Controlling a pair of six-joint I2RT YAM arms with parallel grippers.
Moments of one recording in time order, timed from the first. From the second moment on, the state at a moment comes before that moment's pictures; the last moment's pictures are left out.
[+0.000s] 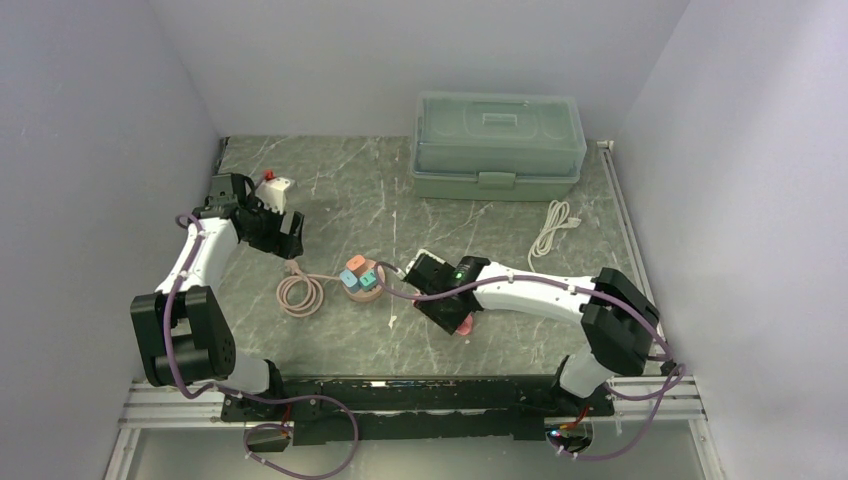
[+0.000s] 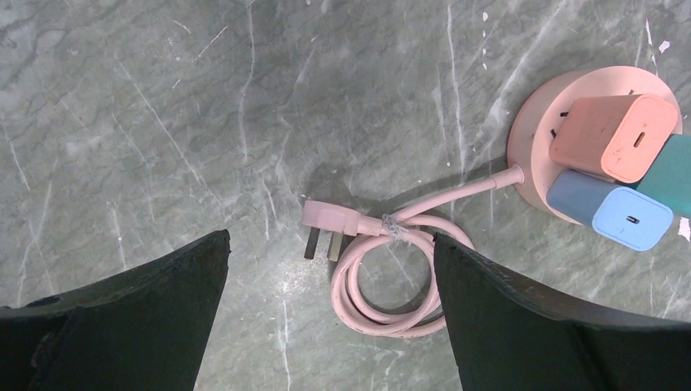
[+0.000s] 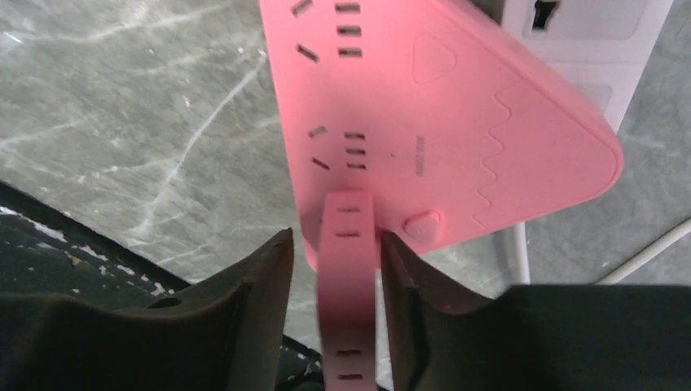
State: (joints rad) left arm 0.15 1.44 1.05 -0.64 0.40 0.45; right arm 1.04 1.58 1.04 -0.80 0.18 0.10
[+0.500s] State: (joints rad) left arm 0.16 1.42 1.07 -0.66 0.40 0.46; right arm 1.04 1.47 1.08 -0.74 0.20 0.14
